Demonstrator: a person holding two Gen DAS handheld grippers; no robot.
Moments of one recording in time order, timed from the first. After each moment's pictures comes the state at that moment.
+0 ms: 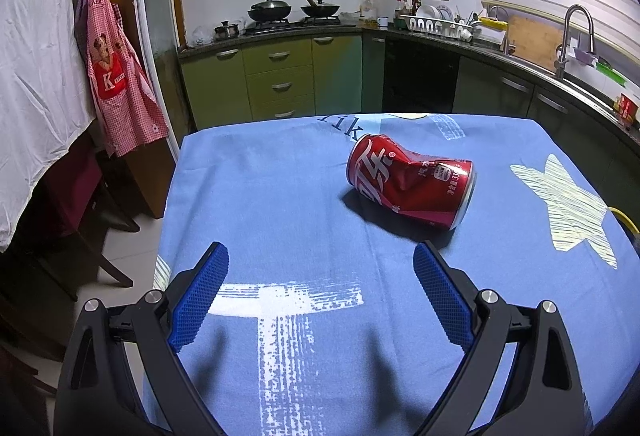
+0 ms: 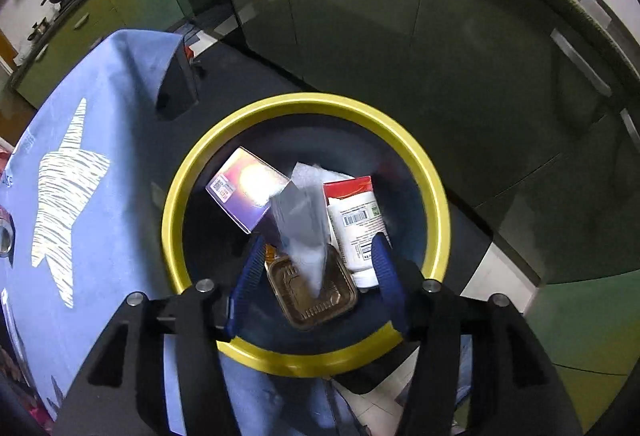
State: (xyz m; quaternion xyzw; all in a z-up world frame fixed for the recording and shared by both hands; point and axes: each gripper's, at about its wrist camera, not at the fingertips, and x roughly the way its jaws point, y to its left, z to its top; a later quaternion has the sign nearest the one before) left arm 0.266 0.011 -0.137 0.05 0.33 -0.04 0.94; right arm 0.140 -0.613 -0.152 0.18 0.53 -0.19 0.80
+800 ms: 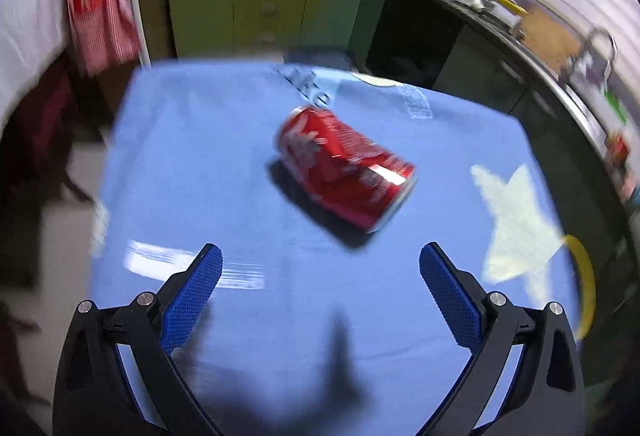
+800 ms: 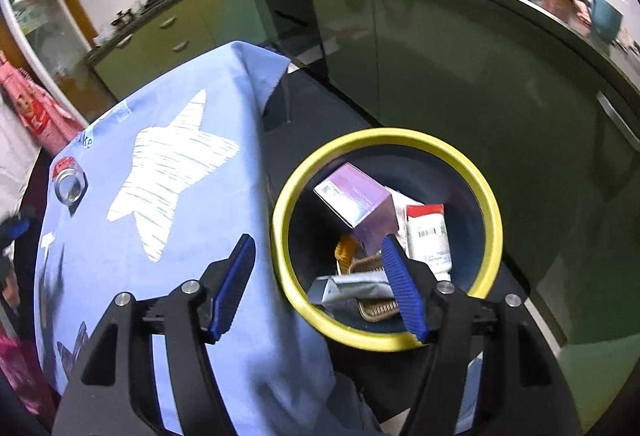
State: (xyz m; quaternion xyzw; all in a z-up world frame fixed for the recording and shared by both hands) left arm 0.319 -0.035 -0.113 -0.08 0.49 -0.06 0.86; right arm 0.120 -0.556 -0.108 0.15 0.47 -0.06 0.87
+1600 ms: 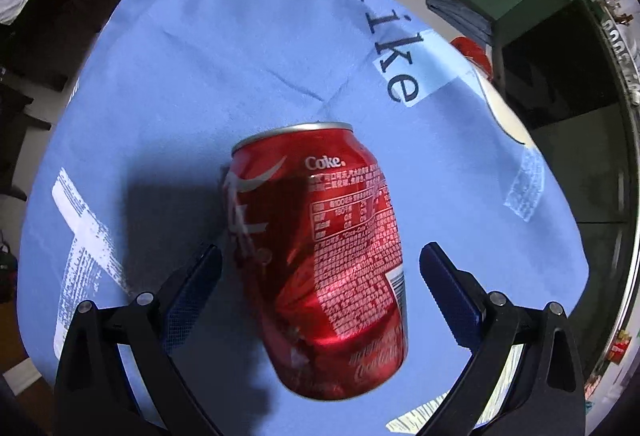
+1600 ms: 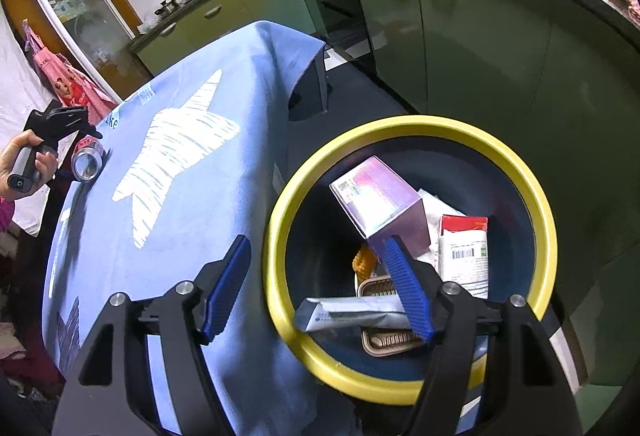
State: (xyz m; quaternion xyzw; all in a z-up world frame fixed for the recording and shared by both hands) left arm 0.448 -0.073 -0.168 -0.25 0.63 0.17 0.72; right arm 0.140 -0.586 -0.159 0.16 0.46 0.04 0.87
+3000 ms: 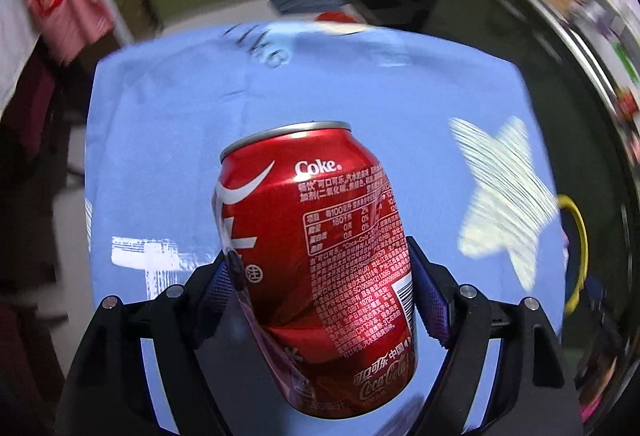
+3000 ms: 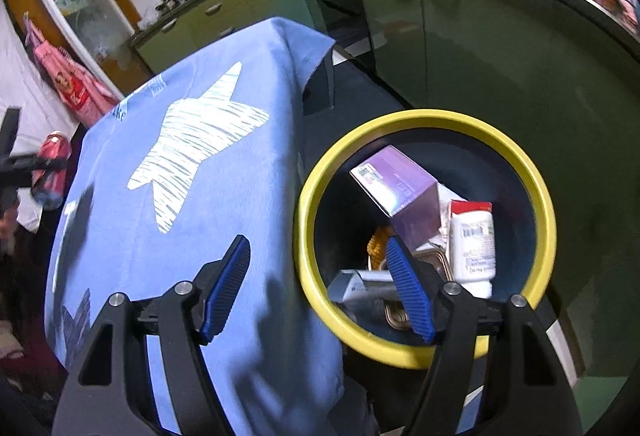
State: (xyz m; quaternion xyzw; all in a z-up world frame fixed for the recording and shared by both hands) left arm 0.328 -0.103 -0.079 0.01 0.57 -0.08 0.82; right arm 0.117 -0.563 -0.143 0.16 0.46 0.02 0.87
